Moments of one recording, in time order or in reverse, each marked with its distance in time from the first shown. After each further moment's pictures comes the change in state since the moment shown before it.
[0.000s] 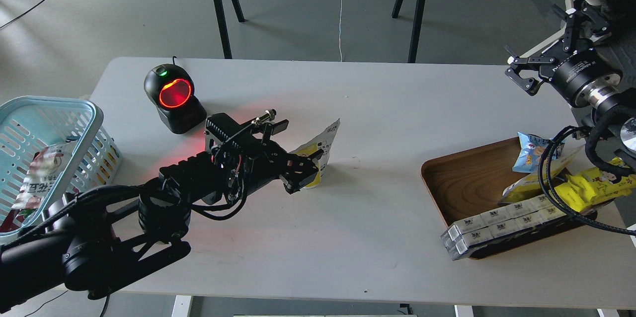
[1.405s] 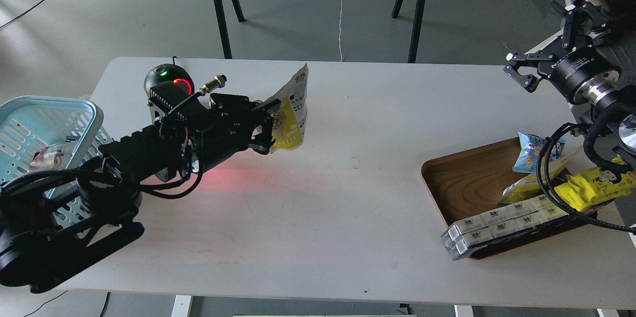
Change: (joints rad) left arm 0.024 0.205 -0.165 -0.135 -0.041 -0.001 -0.063; right arm 0.012 0.008 0.003 -0.003 0.000 -0.003 0.000
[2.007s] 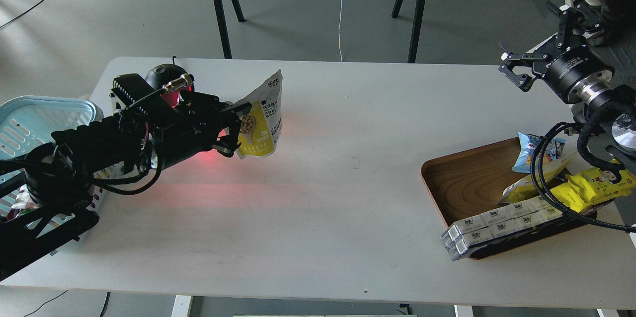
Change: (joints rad) left arm -0.024 0.157 0.004 -0.002 -0.005 -0.005 -0.150; right arm 0.007 0.027 0.000 -0.014 -0.001 0.000 0.000
